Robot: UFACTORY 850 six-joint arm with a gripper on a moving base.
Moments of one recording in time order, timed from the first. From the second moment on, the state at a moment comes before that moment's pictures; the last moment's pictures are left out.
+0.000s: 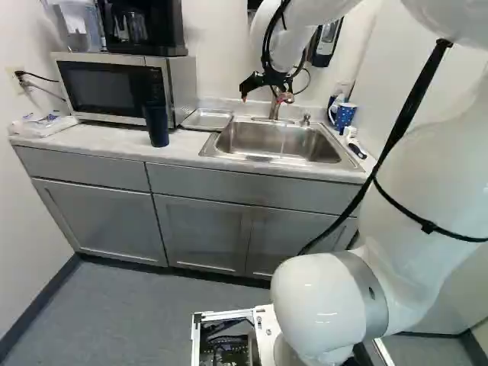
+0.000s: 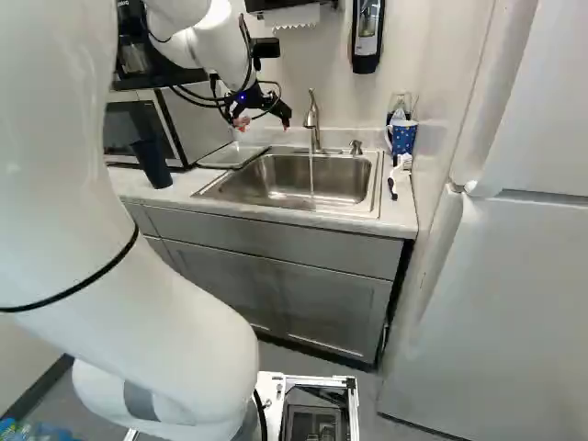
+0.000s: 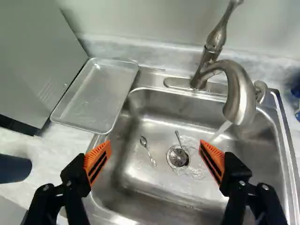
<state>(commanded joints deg) 0.3 3.9 -64.1 1.6 -23.5 0.0</state>
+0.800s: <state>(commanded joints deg) -6.7 12.6 -56.1 1.6 -31.3 0.0</state>
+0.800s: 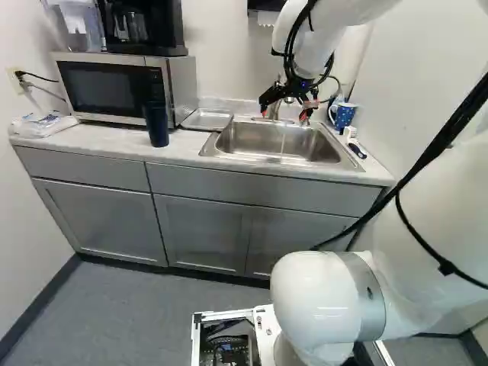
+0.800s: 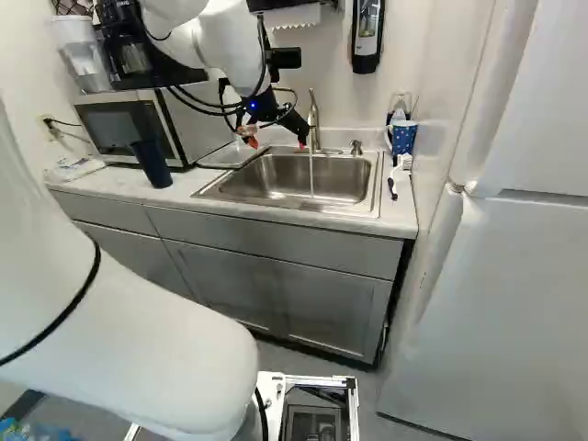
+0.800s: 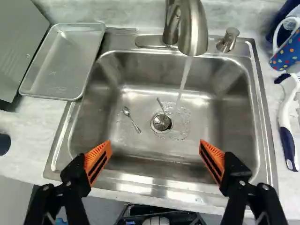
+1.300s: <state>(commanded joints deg) -7.0 12.9 -55.8 1.6 -31.3 0.0</state>
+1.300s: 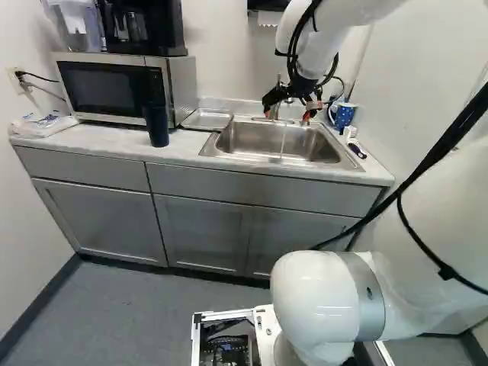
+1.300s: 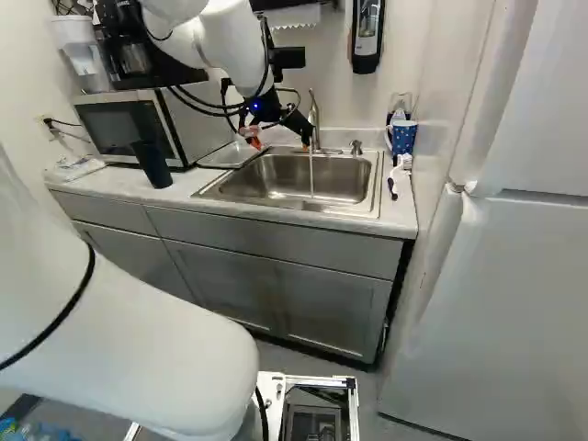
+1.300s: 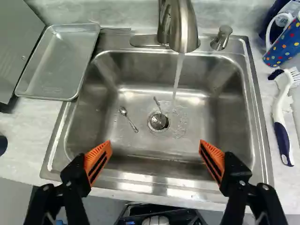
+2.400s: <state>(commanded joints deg) 3.2 11.8 -56.8 1.6 -31.3 0.0</state>
